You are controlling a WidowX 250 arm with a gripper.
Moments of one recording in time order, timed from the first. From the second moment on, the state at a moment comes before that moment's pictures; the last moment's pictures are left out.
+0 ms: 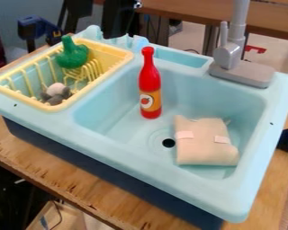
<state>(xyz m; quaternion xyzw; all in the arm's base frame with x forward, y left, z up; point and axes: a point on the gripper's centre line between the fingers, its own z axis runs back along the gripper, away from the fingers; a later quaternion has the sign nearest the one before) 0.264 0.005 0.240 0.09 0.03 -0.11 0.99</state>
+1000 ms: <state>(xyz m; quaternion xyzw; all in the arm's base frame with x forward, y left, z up) 0.317 0.109 0.221 -0.01 0.05 -0.05 1.00</state>
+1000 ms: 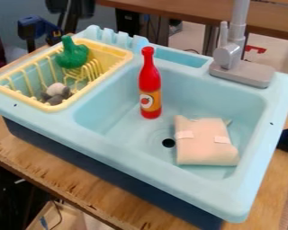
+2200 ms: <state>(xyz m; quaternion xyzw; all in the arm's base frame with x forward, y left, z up) 0.348 0.161 0.159 -0.05 0.10 -0.01 0.99</state>
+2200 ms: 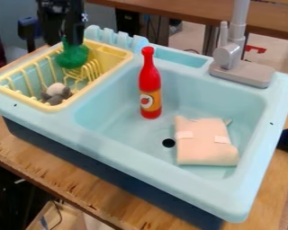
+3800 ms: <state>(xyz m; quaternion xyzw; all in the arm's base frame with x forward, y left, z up) 0.305 0.093 0.236 -0.03 0.01 -0.07 1.00</state>
